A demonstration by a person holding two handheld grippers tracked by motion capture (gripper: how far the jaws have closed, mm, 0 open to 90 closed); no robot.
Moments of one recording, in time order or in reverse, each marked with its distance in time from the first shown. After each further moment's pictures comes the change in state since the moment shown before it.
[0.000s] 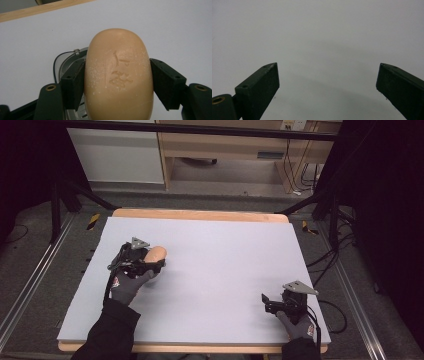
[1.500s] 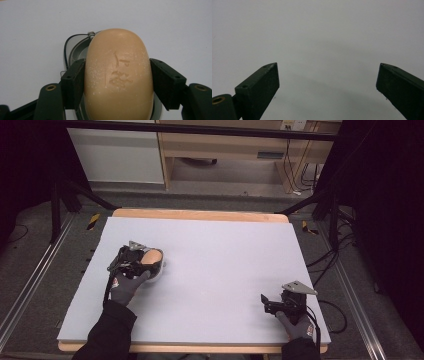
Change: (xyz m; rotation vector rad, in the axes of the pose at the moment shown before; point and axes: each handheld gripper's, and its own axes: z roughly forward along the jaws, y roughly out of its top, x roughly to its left) left arm 0.020 -0.020 0.025 0.055 0.032 -0.042; right arm 0.001 -0.001 0.001 0.005 0.008 -0.009
